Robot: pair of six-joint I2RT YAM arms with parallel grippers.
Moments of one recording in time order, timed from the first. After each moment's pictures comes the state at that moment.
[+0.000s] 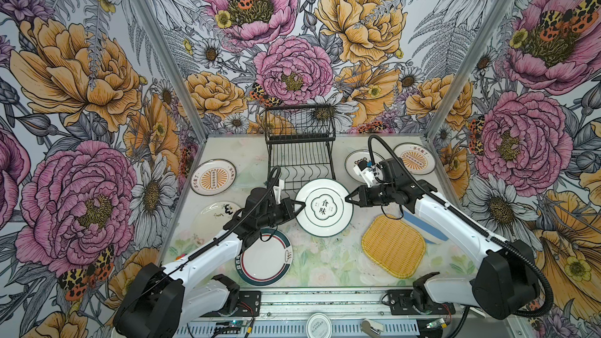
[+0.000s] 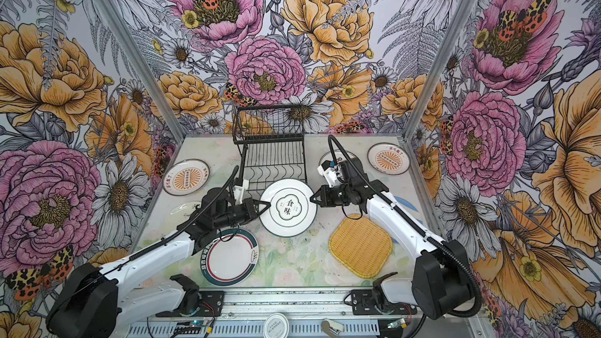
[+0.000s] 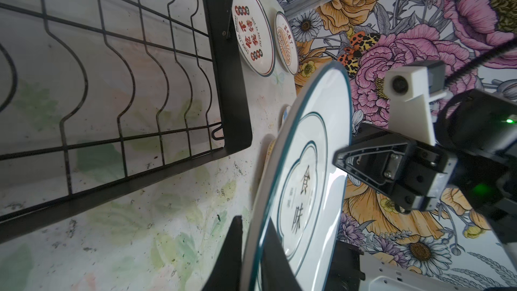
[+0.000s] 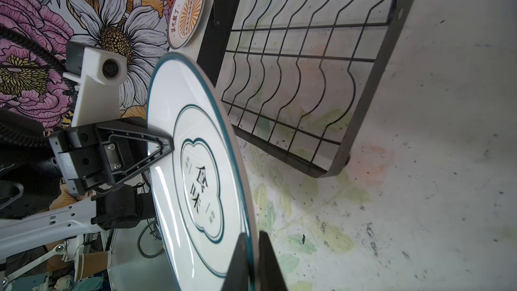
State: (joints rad) left arm -0.52 1.12 0.51 0.20 0.45 -0.95; right arm 0.35 1.32 1.00 -0.58 -0.68 0.31
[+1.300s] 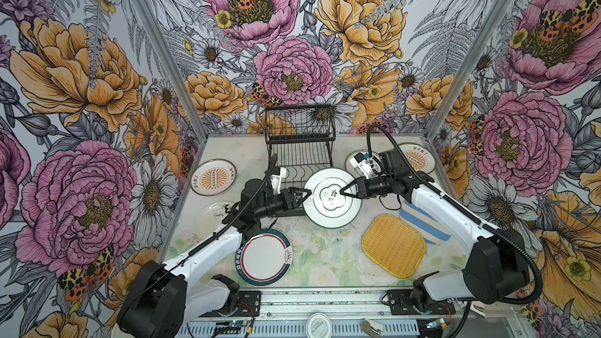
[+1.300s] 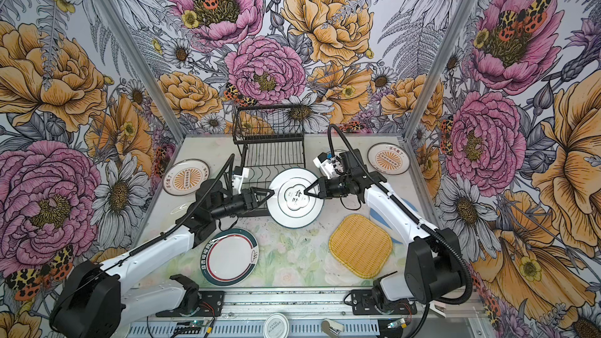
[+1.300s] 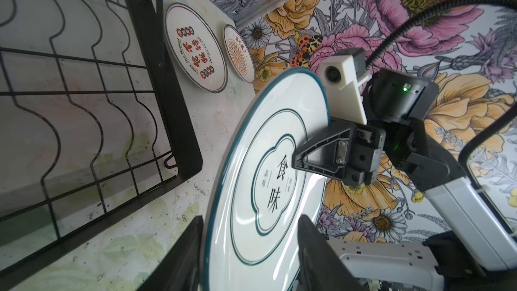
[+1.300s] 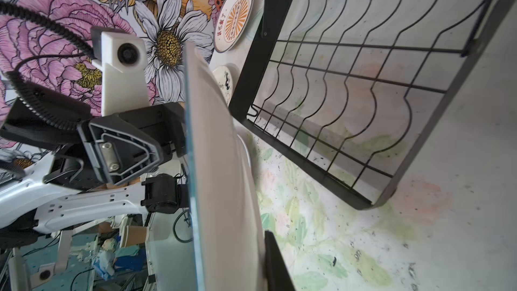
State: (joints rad) left arm -0.45 1.12 0.58 0.26 0.57 -0.91; right arm 0.32 1.41 1.10 -0.56 -0.82 0.29
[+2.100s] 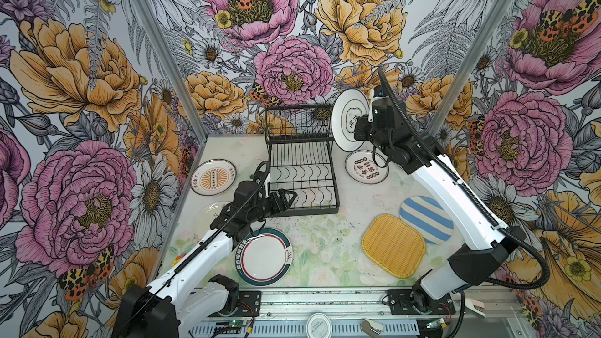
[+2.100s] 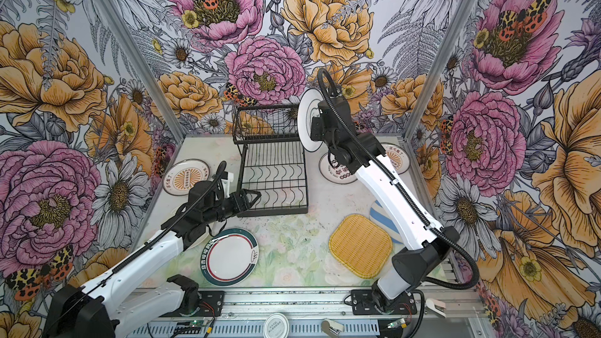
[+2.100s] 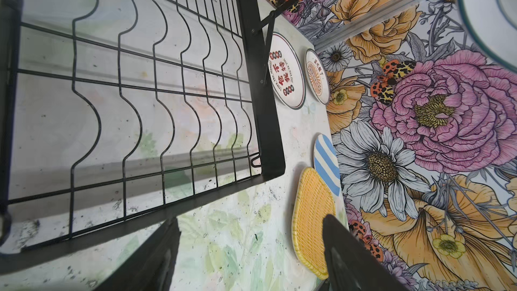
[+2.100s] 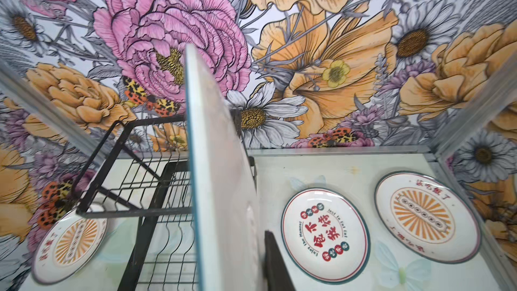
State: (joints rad) left arm -0.39 1.02 0.60 -0.10 0.34 -0.78; right arm 0.58 1.63 1.96 -0.76 0.44 0.32
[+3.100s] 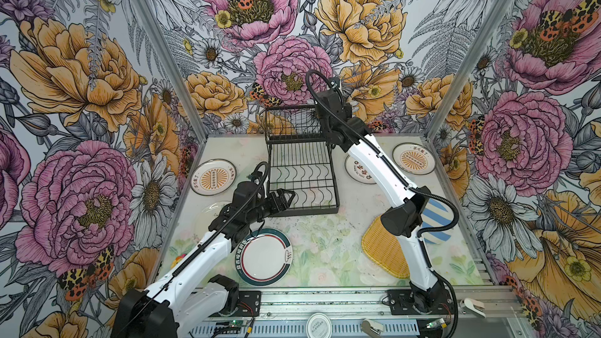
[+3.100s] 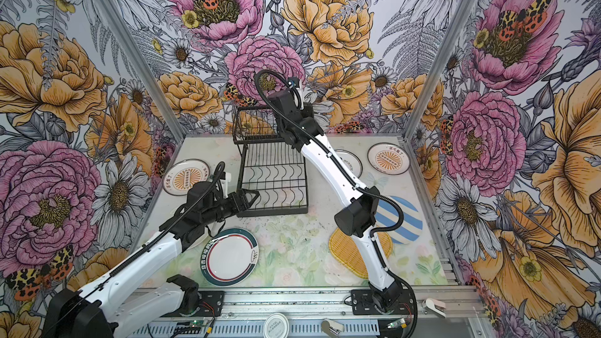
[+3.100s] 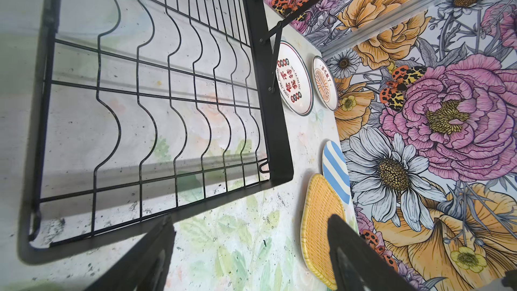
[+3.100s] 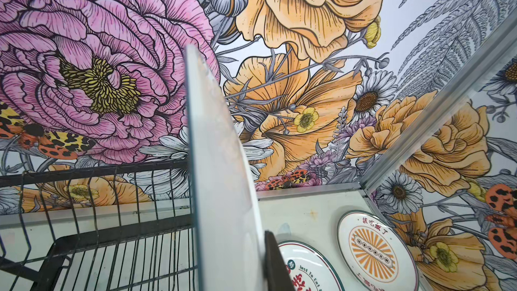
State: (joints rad) left arm -0.39 0.99 0.60 -0.11 0.30 -0.76; right arm 0.65 2.25 2.60 -0.79 0.86 0.16
